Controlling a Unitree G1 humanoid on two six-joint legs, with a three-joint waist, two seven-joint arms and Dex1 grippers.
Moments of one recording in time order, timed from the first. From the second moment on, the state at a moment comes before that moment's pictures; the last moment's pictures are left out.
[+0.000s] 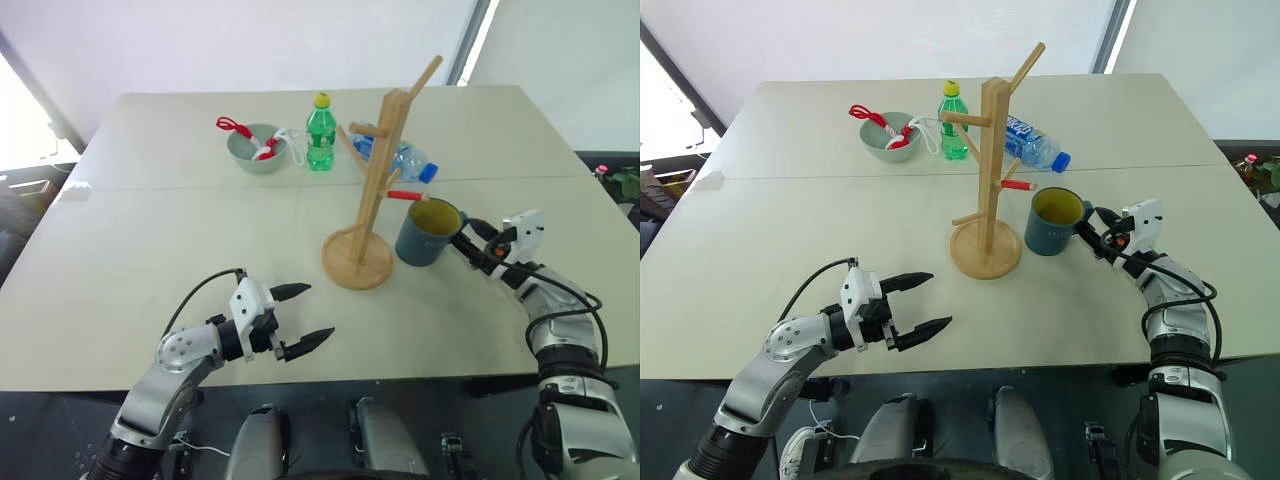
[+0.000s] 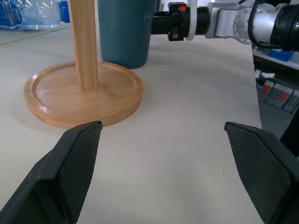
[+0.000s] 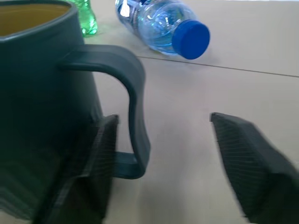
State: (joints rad) left arm 0.03 0.45 -0.17 -0.36 -0.37 0.23 -0.83; right arm -0.45 -0.53 -0.28 0.64 0.32 -0.07 0.82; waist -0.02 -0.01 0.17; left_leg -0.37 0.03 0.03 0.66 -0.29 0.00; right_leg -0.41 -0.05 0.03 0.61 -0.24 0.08
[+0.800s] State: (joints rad) left arm -0.09 0.46 -0.17 -0.23 -0.35 0.19 -0.88; right arm -0.04 -0.80 -0.20 -0.26 0.06 -0.07 0.80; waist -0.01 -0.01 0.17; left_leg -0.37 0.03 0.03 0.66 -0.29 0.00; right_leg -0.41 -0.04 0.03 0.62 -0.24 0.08
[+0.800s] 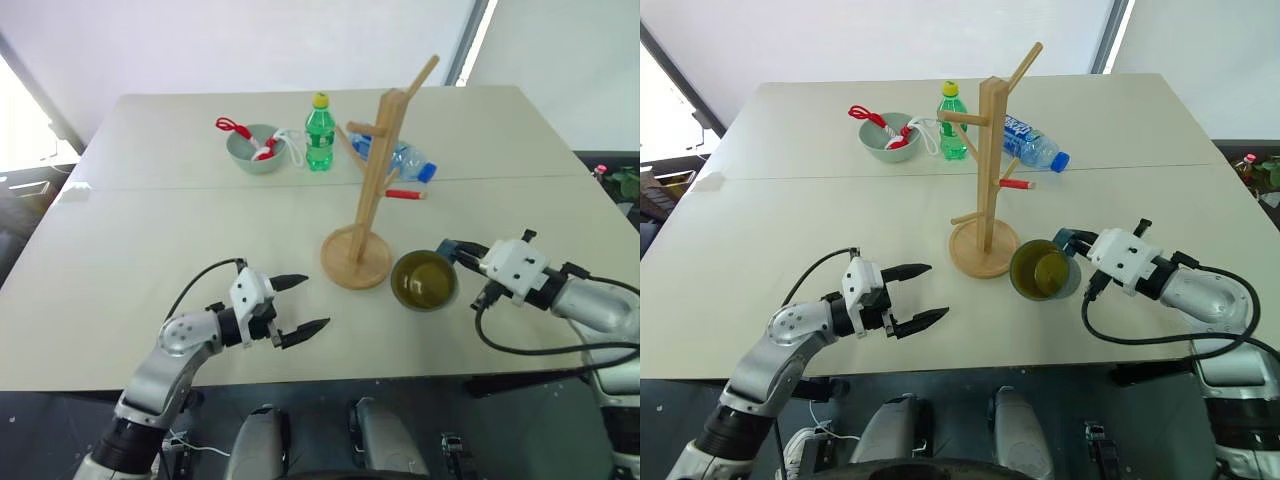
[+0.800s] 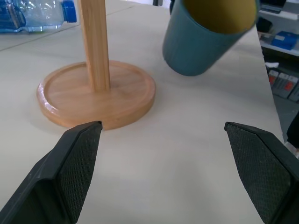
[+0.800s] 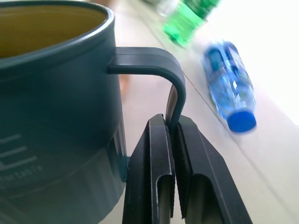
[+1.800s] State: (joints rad) left arm -0.28 0.51 -0.06 -0.32 -0.61 0.42 -0.98; right arm -0.32 -0.95 -0.17 -0.57 0.13 0.33 0.81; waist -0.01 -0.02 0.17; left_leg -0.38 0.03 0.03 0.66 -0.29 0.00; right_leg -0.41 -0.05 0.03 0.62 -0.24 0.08
